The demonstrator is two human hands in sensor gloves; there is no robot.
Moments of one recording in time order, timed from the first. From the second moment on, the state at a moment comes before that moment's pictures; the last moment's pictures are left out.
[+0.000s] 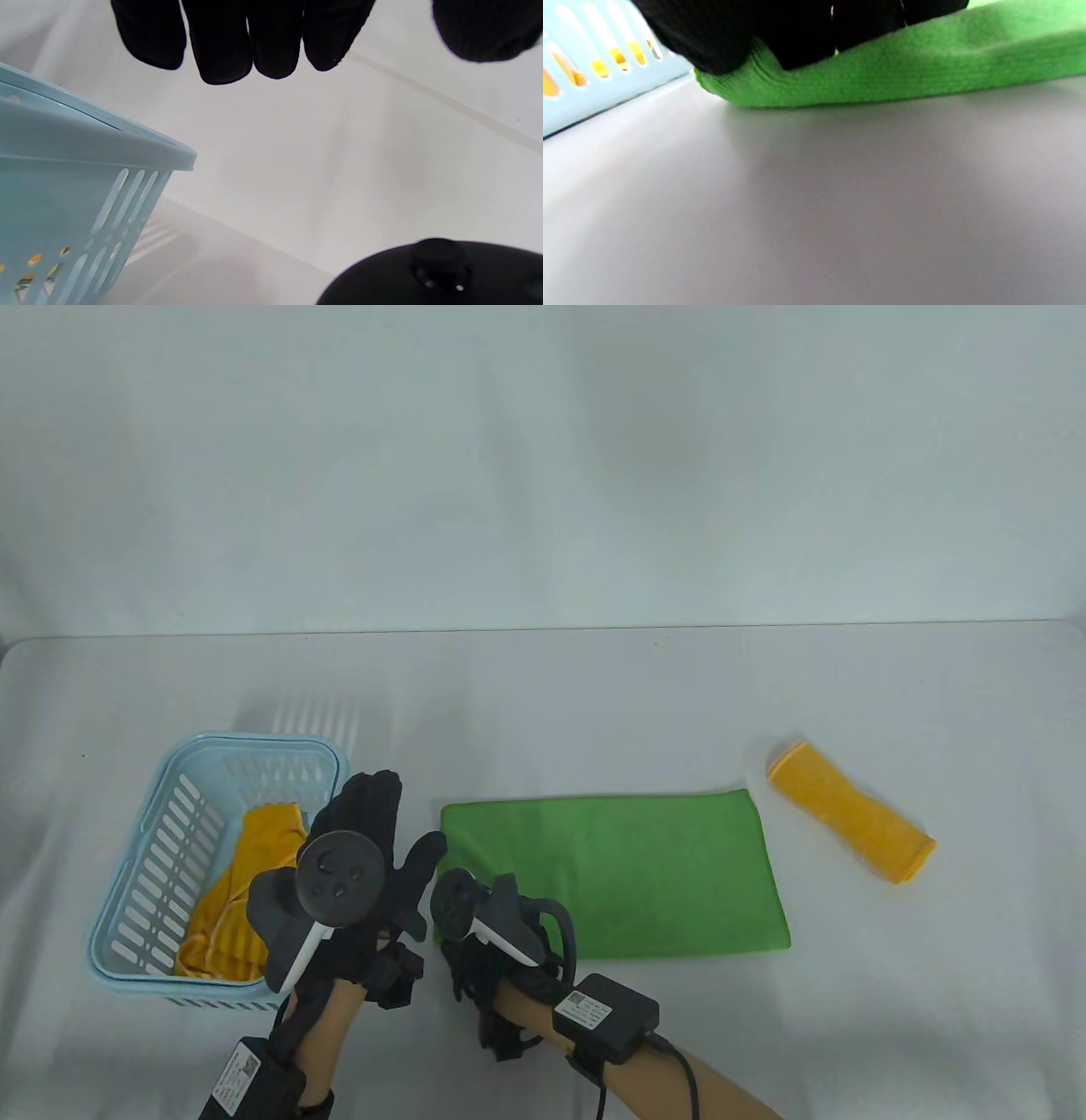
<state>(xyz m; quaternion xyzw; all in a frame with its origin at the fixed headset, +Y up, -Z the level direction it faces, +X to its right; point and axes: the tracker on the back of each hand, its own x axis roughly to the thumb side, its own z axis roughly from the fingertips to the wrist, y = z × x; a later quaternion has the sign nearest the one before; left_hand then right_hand) -0.203 -0.601 -0.288 0.12 0.02 0.22 0.97 -0.066 -0.756 -0.330 0.09 0.13 0.98 0.13</state>
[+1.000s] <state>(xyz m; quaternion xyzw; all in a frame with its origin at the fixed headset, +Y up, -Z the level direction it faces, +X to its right) -0.201 -0.605 -0.292 0.09 0.00 0.22 0.97 0.033 -0.619 -0.341 0.06 0.07 0.96 0.27</state>
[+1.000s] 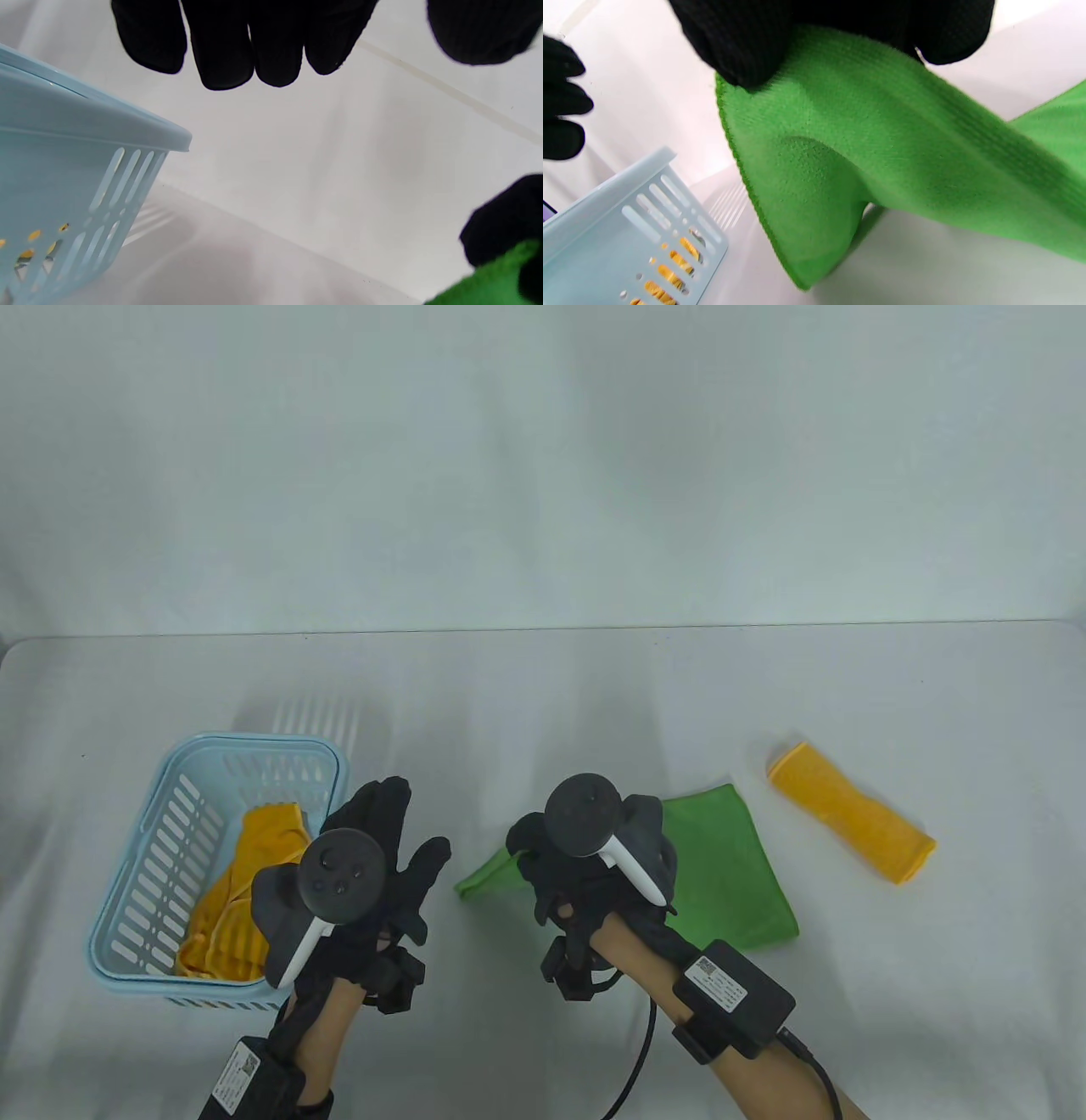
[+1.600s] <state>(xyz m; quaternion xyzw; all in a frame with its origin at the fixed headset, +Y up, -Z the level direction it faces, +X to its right) -0.152 -0.670 -0.315 -0.08 -0.10 0.12 0.98 0.075 -0.582 -0.338 0.04 0.04 0.95 0.32</state>
